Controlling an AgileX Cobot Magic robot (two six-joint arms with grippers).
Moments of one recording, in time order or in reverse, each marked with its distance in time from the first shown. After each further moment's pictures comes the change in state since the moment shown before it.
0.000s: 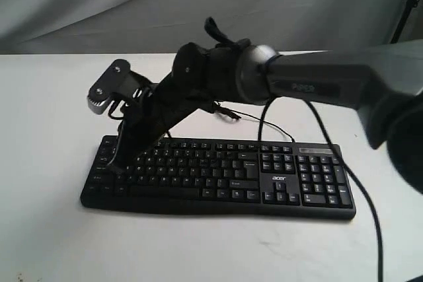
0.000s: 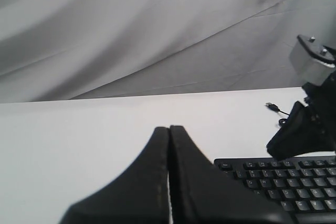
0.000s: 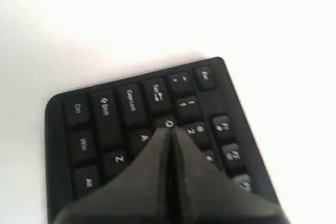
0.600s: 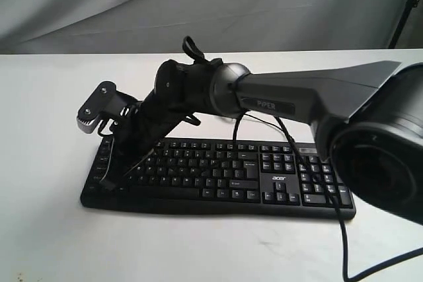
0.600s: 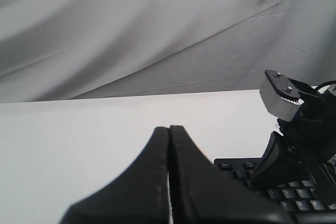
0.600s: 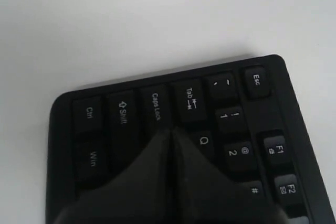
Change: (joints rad) left arm 0.000 0.000 0.000 0.000 0.000 0.000; right arm 0.023 0.133 -0.143 -0.003 0.100 0.000
